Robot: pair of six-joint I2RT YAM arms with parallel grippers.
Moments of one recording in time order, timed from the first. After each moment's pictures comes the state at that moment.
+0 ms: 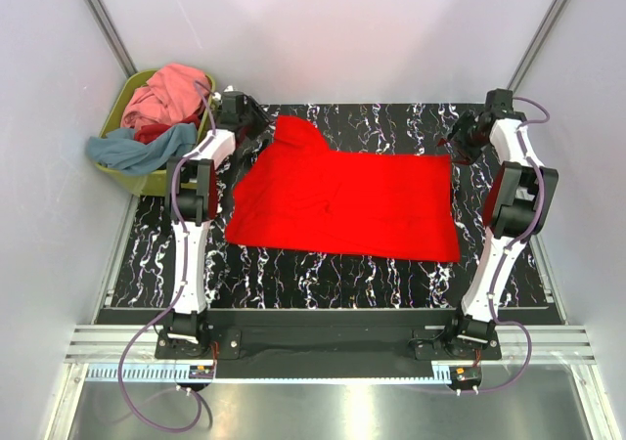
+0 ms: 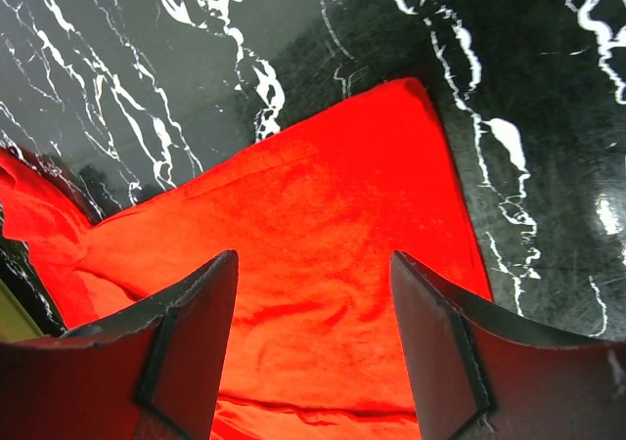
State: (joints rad) left arm -0.11 2.51 2.05 -0.07 0.17 -0.81; right arm -0.21 2.19 1.89 -0.73 -0.30 0.53
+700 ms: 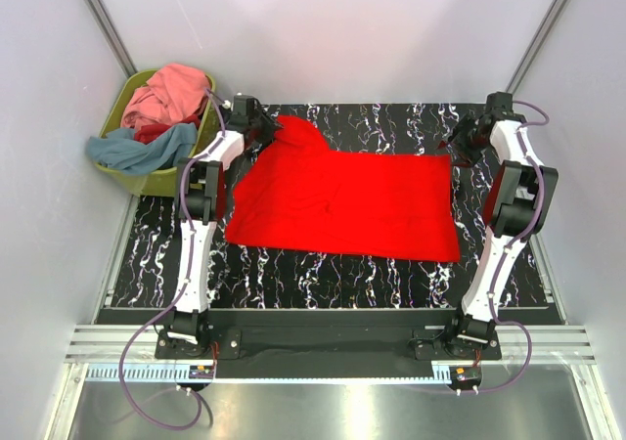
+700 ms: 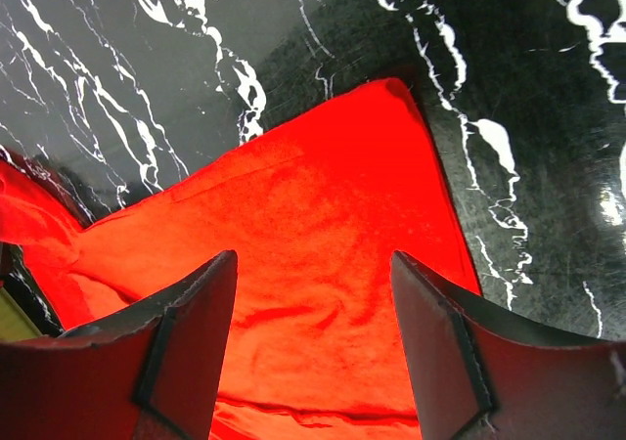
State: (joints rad) left arm -0.14 2.59 2.14 -0.16 0.18 -0.91; right arm -0.22 2.21 1.88 -0.73 -0.31 0.53
